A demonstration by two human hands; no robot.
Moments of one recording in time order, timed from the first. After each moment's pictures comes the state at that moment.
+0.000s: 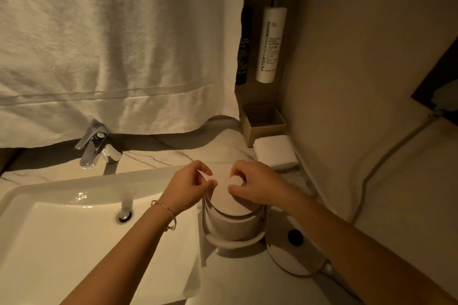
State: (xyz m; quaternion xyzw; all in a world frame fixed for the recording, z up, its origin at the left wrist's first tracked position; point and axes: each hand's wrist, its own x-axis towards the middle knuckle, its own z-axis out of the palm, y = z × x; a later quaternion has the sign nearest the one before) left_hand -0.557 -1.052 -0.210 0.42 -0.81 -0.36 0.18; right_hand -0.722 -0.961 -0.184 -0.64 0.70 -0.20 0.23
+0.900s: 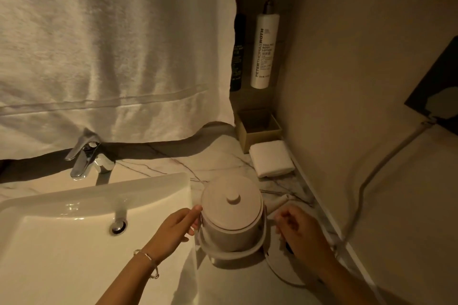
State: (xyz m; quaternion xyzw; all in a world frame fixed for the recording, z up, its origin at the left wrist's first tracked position) left_hand -0.519 -1.029 -0.261 0.43 -0.68 -0.57 0.15; right_hand -0.744 -0.864 -0.245 -0.42 0.76 -0.43 0.24
